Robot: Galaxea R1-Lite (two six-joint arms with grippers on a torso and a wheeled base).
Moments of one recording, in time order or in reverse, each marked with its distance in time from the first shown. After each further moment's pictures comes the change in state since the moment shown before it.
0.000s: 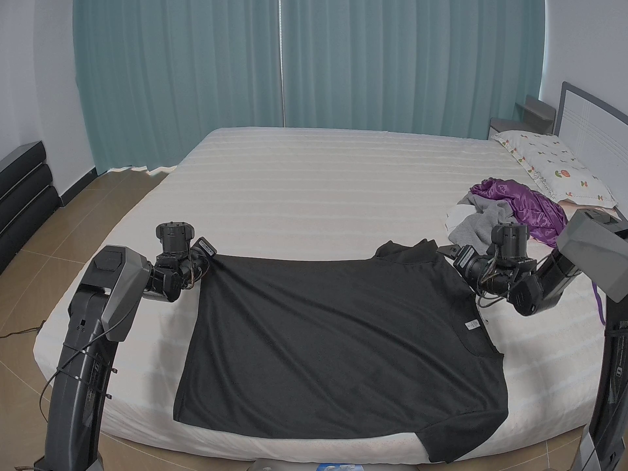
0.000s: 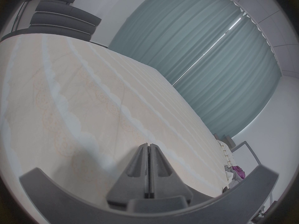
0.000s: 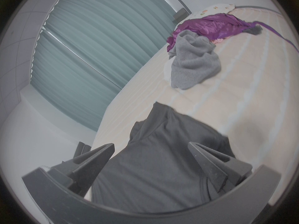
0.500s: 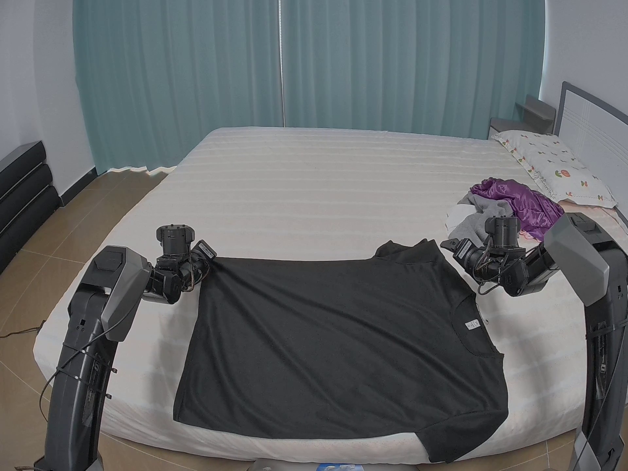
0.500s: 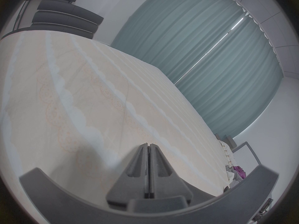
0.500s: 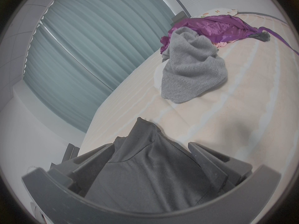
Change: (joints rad) left arm 0.000 -0.003 0.025 -0.003 0.006 -0.013; right arm -0.061 0.197 -0.379 0.216 -0.017 -0.081
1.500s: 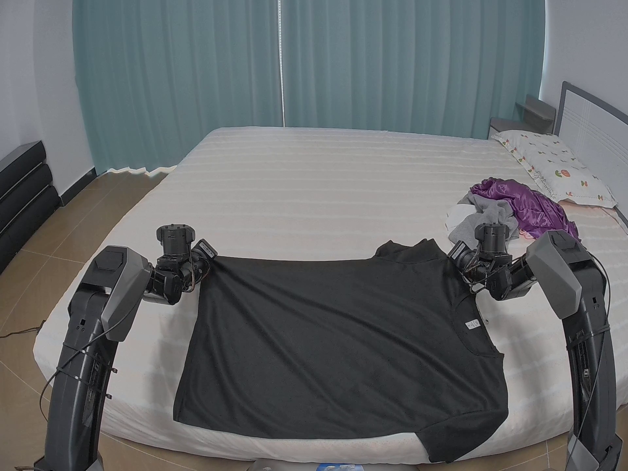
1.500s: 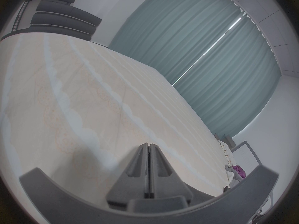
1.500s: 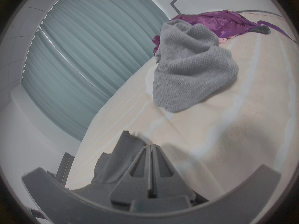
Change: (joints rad) left arm -0.004 -0.003 0.013 -0.027 0.002 0.011; right arm -0.012 0.197 -0.252 0.000 -0.066 0.026
